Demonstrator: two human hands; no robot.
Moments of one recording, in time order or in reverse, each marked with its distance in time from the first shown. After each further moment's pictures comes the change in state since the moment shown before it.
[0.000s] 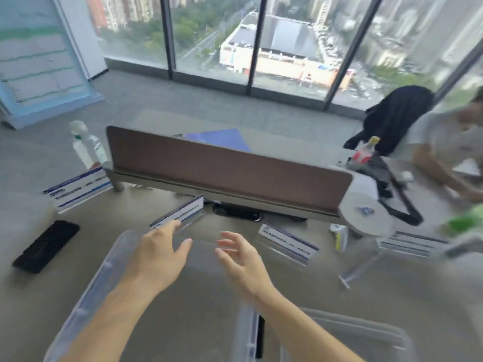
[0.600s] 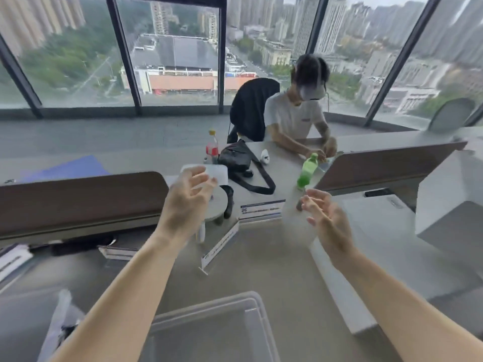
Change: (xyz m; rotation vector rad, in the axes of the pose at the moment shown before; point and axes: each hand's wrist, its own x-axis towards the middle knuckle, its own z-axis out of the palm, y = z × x) left_hand -0.118 0.448 0.211 -0.767 -0.277 0.360; right_hand -0.232 0.107 -0.520 0.124 0.845 -0.003
